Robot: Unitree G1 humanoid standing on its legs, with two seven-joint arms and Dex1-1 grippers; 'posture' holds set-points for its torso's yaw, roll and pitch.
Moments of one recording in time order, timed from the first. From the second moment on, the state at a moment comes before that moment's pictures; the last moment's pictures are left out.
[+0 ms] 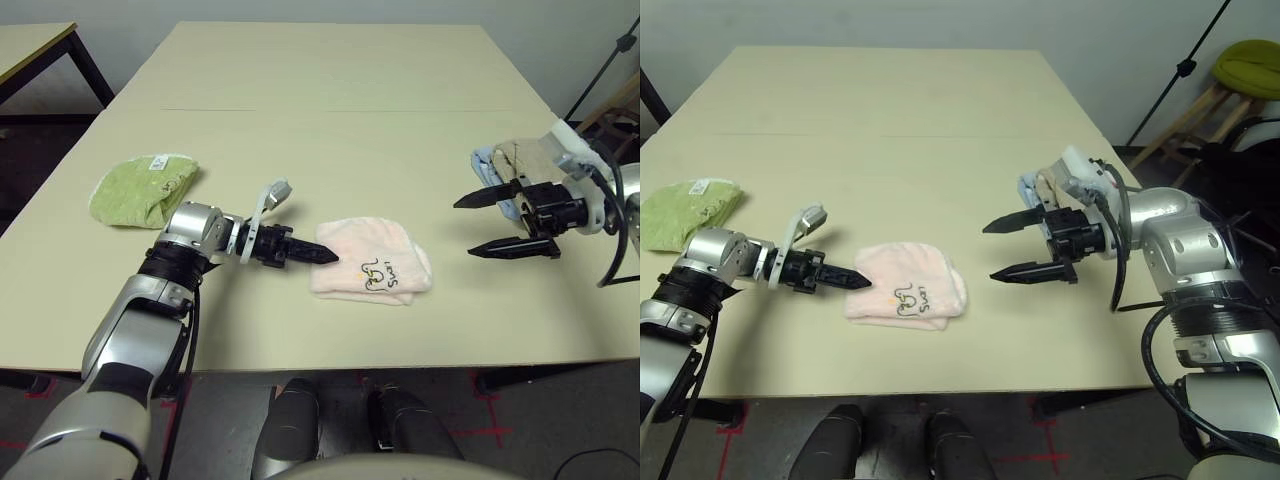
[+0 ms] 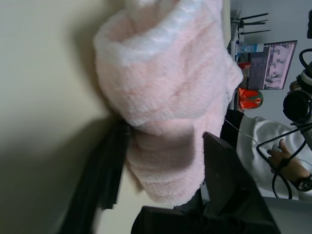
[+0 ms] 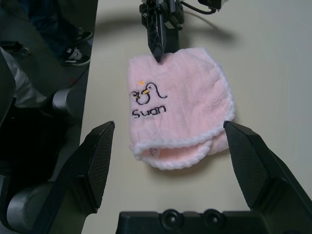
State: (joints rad) left arm -0.81 0.53 -0.29 0.58 -0.47 1.24 -1.30; right arm -0.68 -0.95 0.18 0.27 0.53 0.30 1.61
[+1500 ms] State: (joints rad) left arm -0.81 0.70 0.53 0.52 -0.56 0.72 -0.65; right arm -0.74 -0.73 0.10 0.34 0.48 0.24 1.53
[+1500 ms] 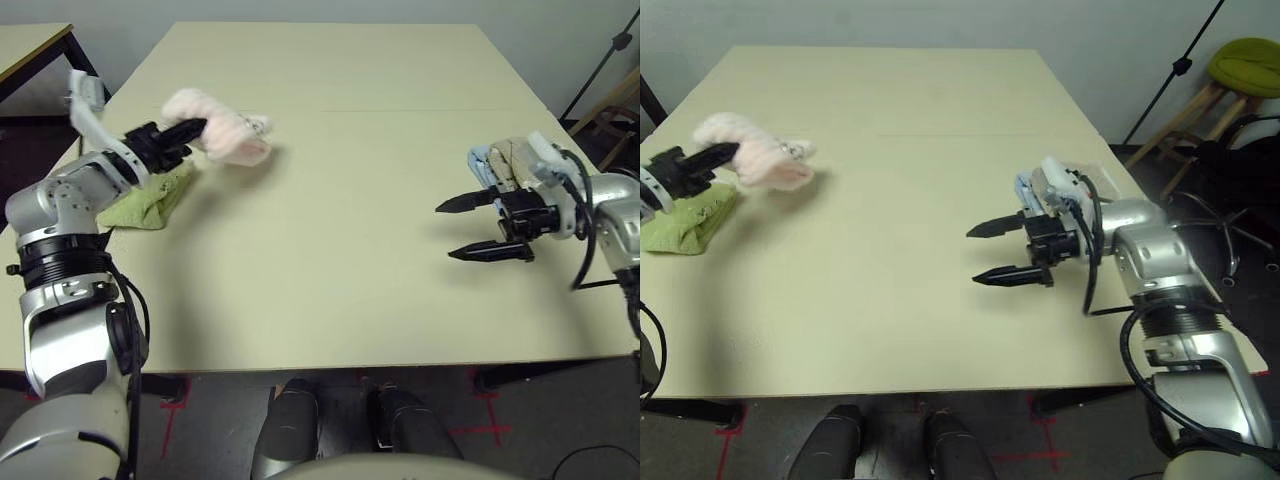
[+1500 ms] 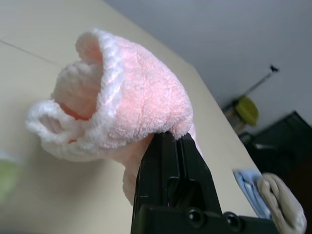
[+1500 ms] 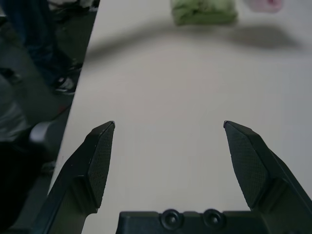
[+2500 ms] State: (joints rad) left arm -0.46 0.56 0.73 0.43 -0.60 0.37 -0.28; right arm -0.72 -0.69 0.02 0.36 0.48 0.25 1.51
